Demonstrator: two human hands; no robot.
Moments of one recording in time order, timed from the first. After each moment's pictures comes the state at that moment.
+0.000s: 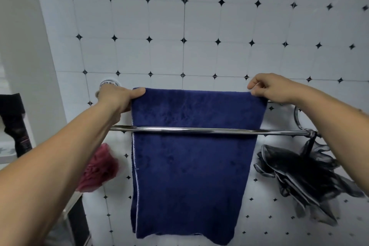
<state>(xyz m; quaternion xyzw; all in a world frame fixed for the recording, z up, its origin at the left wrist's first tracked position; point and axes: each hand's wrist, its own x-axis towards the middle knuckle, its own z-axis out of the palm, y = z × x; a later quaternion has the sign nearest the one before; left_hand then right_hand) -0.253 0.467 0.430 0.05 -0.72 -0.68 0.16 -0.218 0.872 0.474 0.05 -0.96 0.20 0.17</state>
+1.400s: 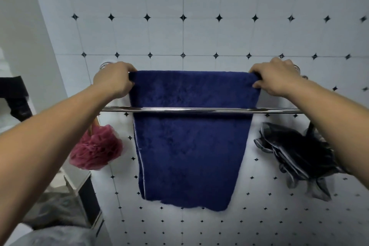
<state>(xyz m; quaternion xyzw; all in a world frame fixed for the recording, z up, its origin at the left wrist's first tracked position) -0.247 0.461 0.433 -0.03 -0.95 -0.15 0.27 -0.206 0.849 0.447 -0.03 -0.96 -0.11 0.26</state>
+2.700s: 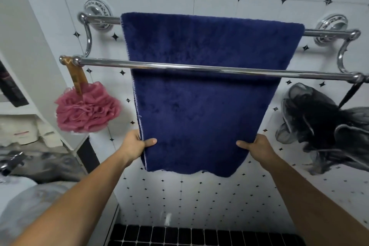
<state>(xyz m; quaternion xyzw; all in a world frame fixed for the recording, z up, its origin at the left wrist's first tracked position) -0.235 0.473 0.145 0.04 -0.76 -0.65 -0.05 -0.201 0.838 0.151 -0.15 -0.80 0.58 0.03</state>
